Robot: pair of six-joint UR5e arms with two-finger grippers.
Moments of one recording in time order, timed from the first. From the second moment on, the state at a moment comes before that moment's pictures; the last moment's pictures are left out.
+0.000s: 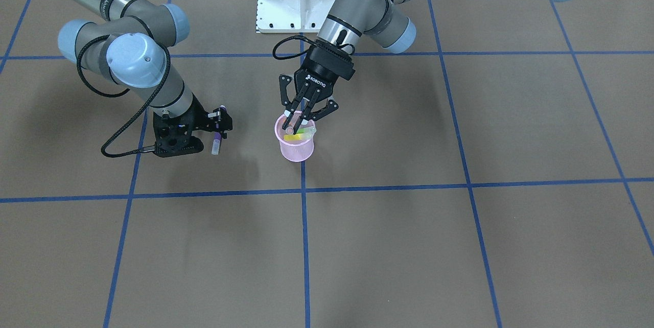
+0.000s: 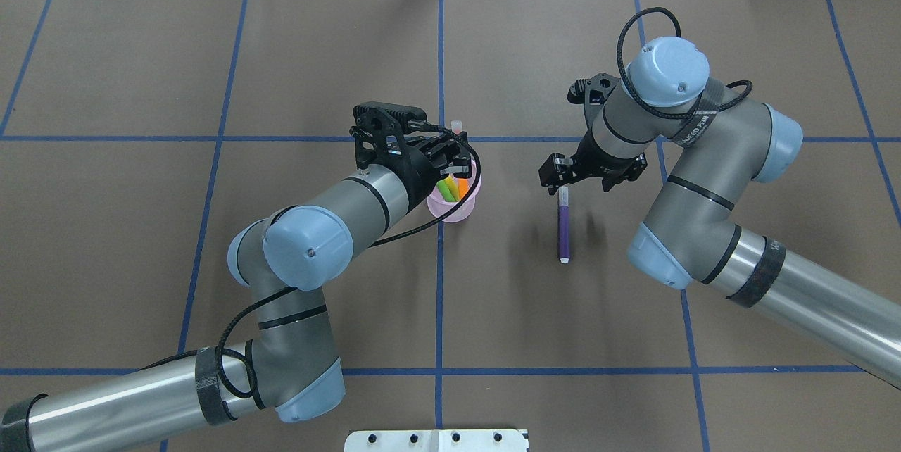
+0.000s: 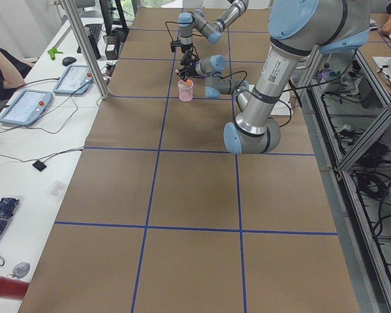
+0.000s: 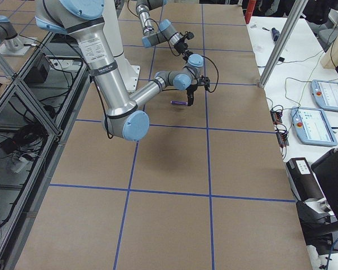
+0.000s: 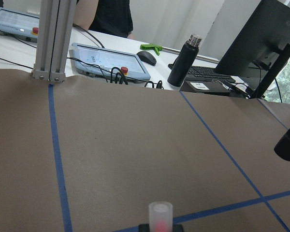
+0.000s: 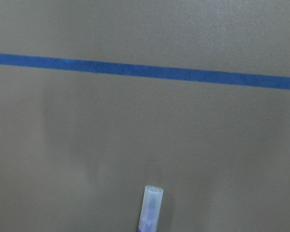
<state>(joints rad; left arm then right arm) -0.38 -2.24 -1.51 -2.50 -1.19 -1.07 0.70 -1.09 1.62 -1.41 2.10 0.97</state>
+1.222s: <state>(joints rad) -0.40 -2.26 -1.53 -2.50 -1.19 -1.11 0.68 -1.07 1.59 -1.40 2.10 1.07</state>
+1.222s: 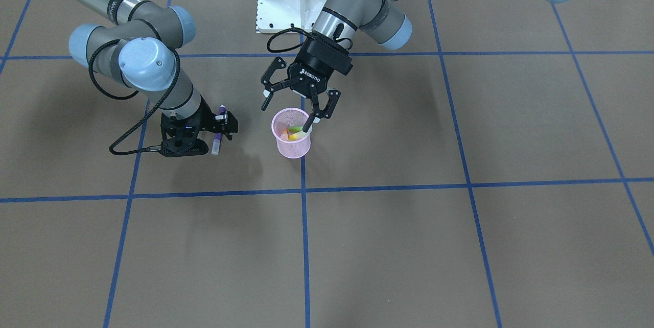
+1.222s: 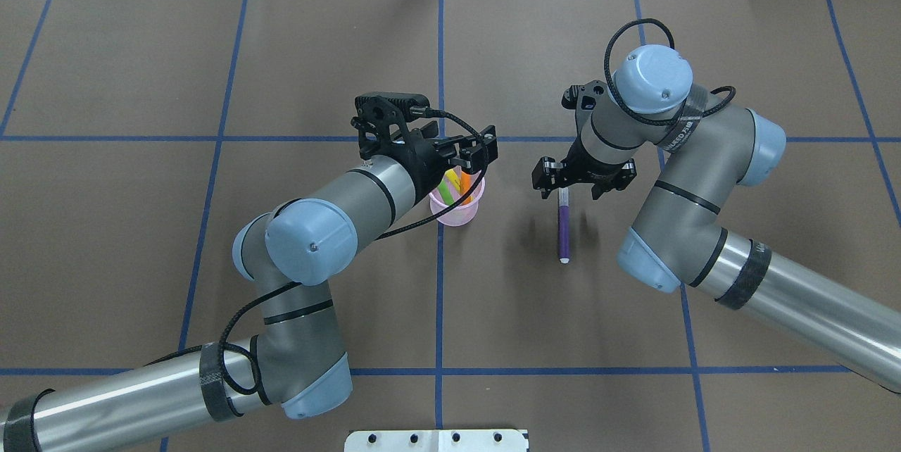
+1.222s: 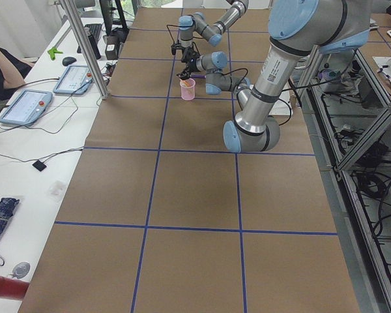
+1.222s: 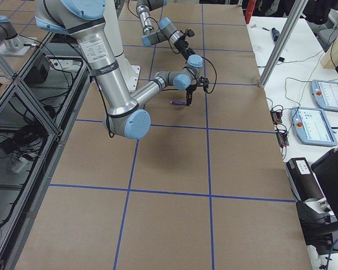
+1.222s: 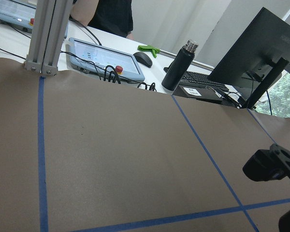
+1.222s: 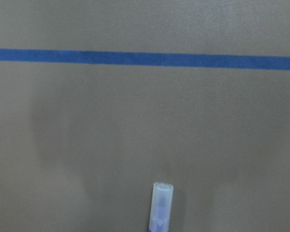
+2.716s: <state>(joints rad) -0.51 -2.20 -1.55 -2.50 -1.29 -1.10 0.66 -1.07 1.52 -1.32 2.09 1.08</state>
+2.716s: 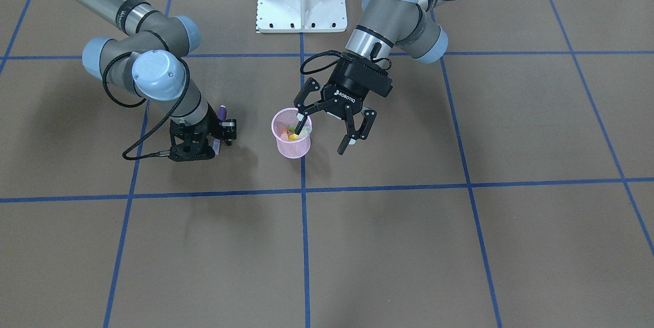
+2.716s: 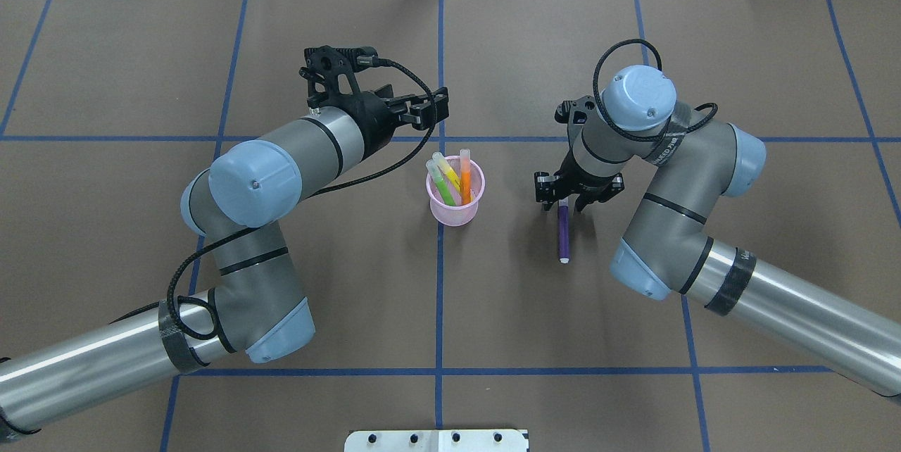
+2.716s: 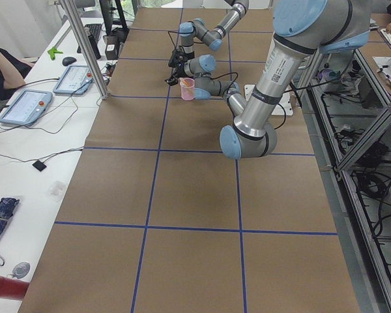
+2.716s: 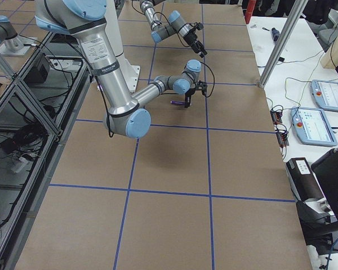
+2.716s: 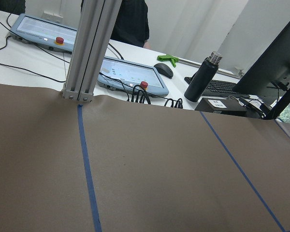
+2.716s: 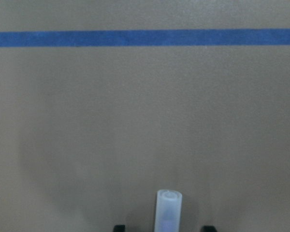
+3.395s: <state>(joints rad) -0.51 -2.19 -1.55 -2.50 -1.29 -1.10 0.66 -1.07 1.52 -1.31 2.10 1.08</state>
